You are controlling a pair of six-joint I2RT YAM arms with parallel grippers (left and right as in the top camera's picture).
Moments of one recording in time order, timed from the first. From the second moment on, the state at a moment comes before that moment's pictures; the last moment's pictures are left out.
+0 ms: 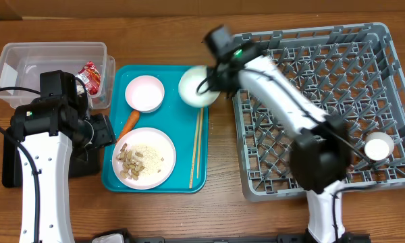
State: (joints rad) left arm 0.18 1.36 1.33 -1.35 0.03 -0.21; right arm 0.49 2.13 2.00 -1.07 0.04 0.41
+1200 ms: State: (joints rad) left arm 0.18 1.36 1.33 -1.33 0.03 -0.21; right arm -0.04 1.88 2.06 -1.26 0.14 0.34
